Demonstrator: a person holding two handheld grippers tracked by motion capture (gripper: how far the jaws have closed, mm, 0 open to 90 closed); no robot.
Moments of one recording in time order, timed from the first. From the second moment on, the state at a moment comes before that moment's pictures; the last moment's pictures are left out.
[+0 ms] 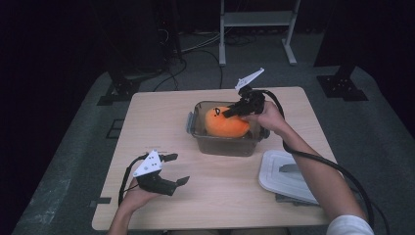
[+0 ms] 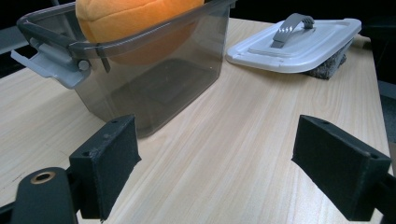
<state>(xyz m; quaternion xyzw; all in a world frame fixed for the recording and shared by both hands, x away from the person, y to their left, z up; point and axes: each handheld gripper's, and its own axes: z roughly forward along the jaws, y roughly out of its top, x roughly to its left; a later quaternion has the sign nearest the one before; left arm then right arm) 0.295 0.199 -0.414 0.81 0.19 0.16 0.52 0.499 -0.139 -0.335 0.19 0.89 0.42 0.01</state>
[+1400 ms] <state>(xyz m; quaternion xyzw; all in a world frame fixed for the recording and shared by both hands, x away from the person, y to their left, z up) 0.294 0.200 -0.412 0.81 0.19 0.17 0.53 0.501 -0.123 -0.349 0.18 0.91 0.37 0.01</state>
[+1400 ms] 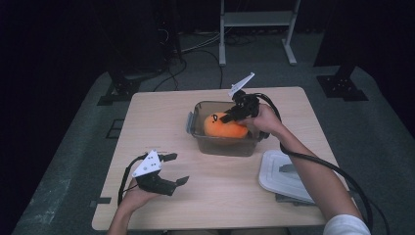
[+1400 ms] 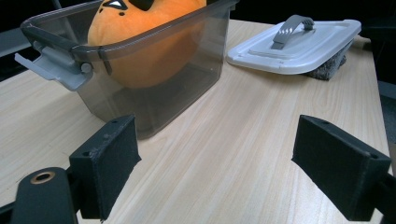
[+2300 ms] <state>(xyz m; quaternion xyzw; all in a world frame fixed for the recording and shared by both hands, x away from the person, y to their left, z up) 0.292 0.200 -0.410 0.81 0.19 0.17 0.53 0.499 -0.117 -0.356 0.18 0.92 0.35 -0.01</state>
